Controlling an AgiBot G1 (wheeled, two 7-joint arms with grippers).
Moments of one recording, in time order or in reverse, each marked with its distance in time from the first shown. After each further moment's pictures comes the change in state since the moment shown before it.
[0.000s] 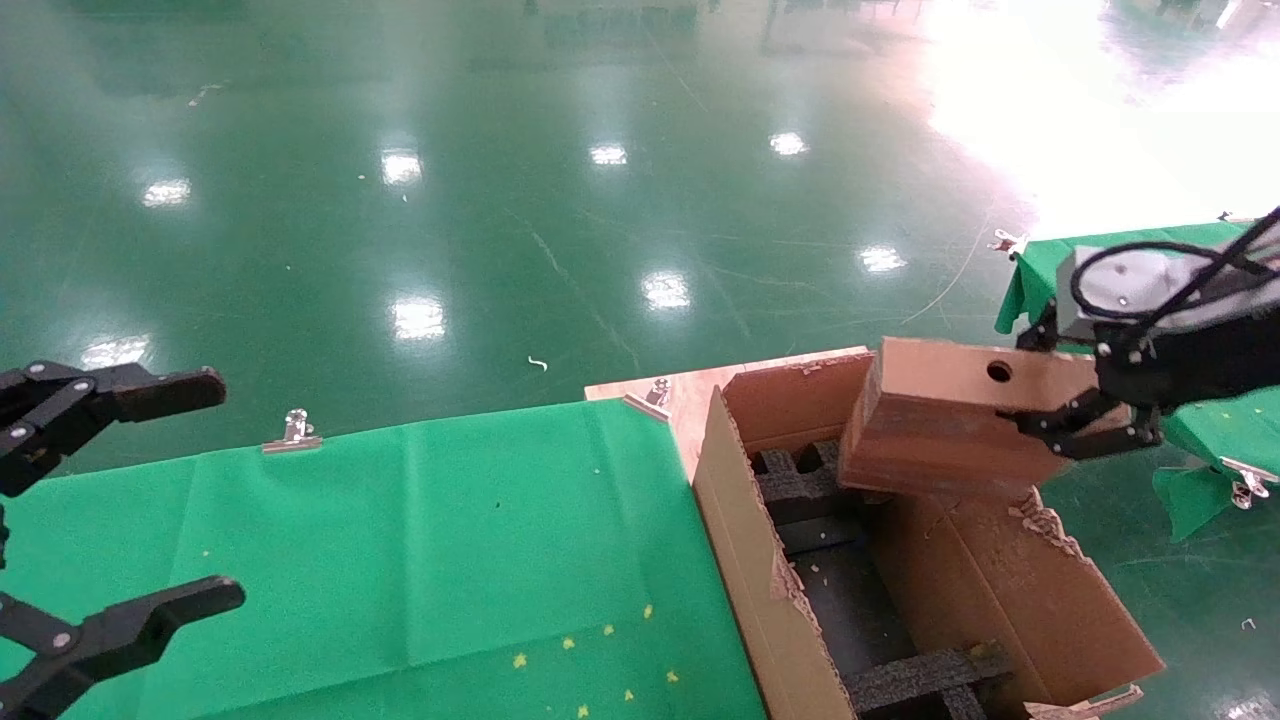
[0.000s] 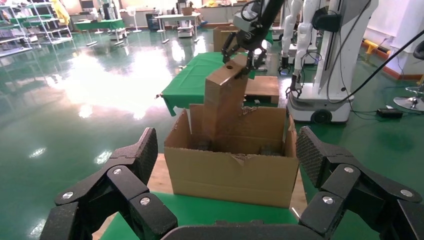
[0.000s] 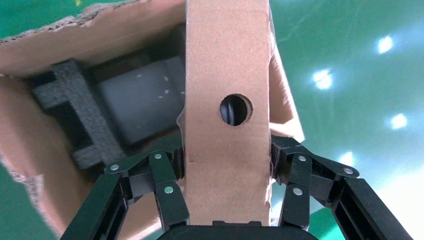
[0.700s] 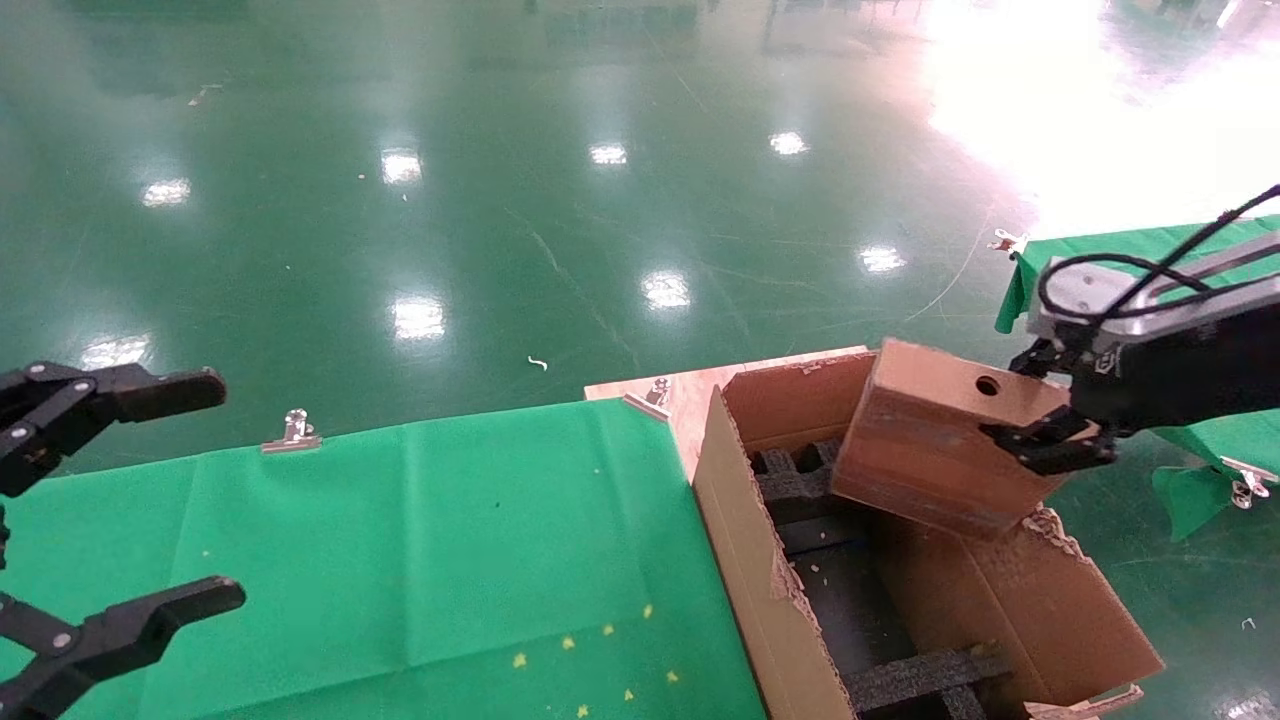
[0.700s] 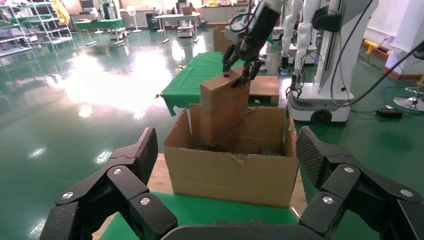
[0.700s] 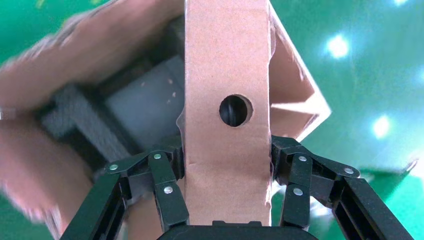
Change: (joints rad) left arm 0.000 0.000 0.000 0.000 0.000 0.000 0.000; right arm -0.088 0.070 -0.068 0.071 -0.018 0.157 0.321
